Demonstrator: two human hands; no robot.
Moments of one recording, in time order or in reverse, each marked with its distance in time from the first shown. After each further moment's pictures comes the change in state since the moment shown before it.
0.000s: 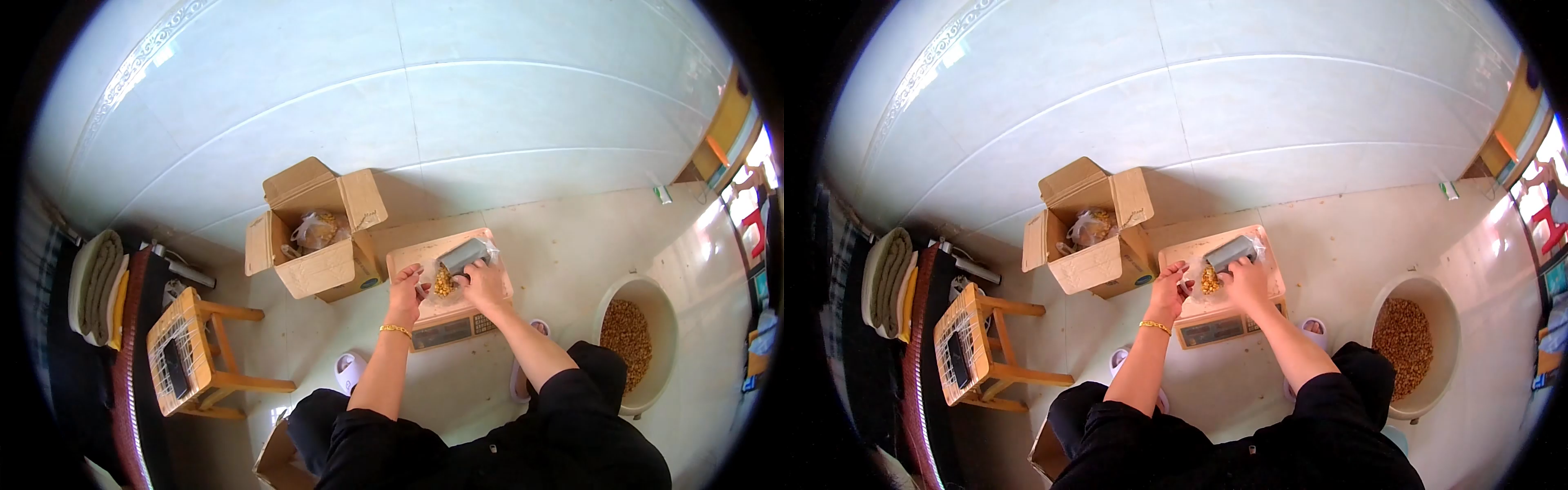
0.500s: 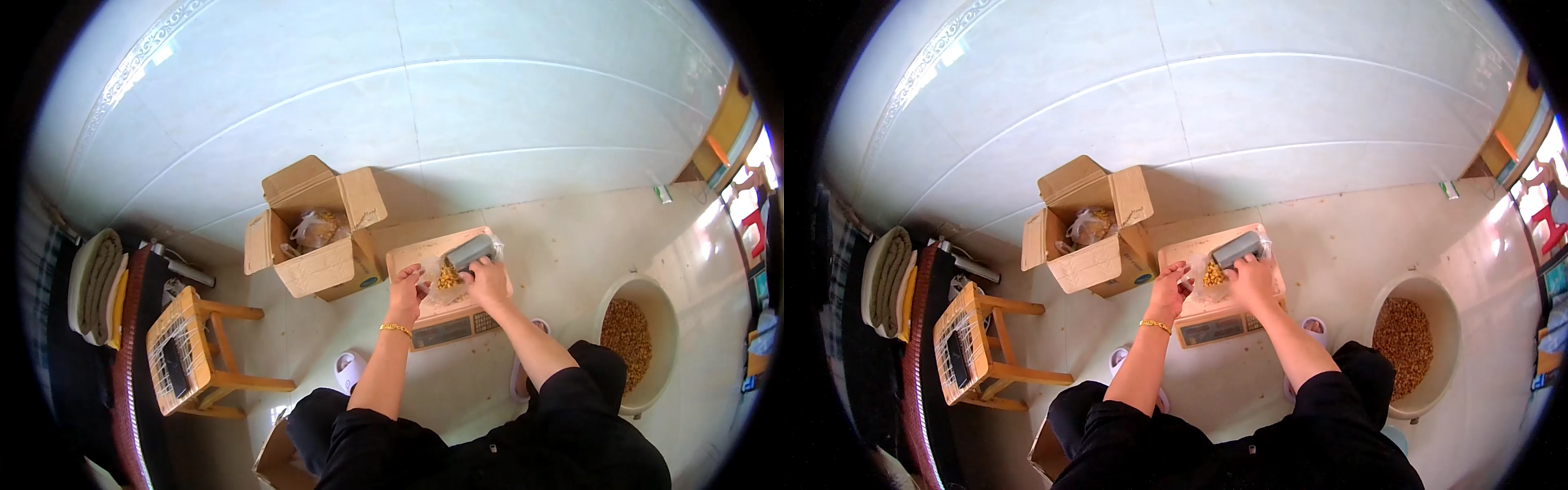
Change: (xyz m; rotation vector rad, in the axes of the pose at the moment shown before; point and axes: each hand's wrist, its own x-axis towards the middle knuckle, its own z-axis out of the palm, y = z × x) left_hand 0.002 -0.003 -0.002 -0.030 -0.004 -0.004; right_hand 0.001 0.015 0.004 -0.061 -0.004 -0.003
